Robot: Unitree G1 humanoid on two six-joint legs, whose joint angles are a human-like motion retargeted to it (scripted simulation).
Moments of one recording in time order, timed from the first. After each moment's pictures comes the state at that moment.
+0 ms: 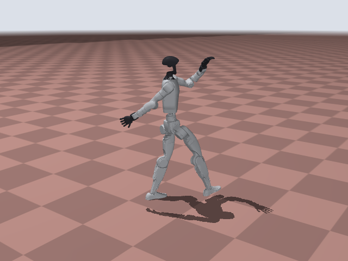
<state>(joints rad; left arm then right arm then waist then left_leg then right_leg) -1.05 0.66 -0.07 0.15 0.42 -0.46 0.05 0.81 -0.07 -0.38 1.70 -0.42 0.11 0.10 -0.59 0.07 0.11 0.25 -0.04 -0.15 0.21 -0.36 0.07 -0.42 -0.01 0.18 0.15 0.22 0.07</state>
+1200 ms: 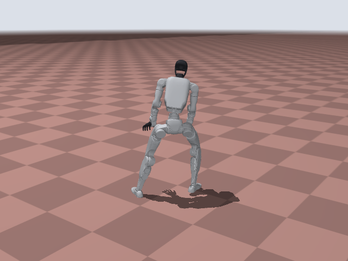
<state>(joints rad) -0.21 0.10 0.02 1.13 0.91 -0.17 1.06 -0.59 -0.10 0.22 1.24 0.08 0.10 1.16 -0.21 0.18 0.32 -0.55 0.32 0.11 0.13 0.14 -0.26 -0.80 -0.52 -0.43 0.97 -0.31 0.11</state>
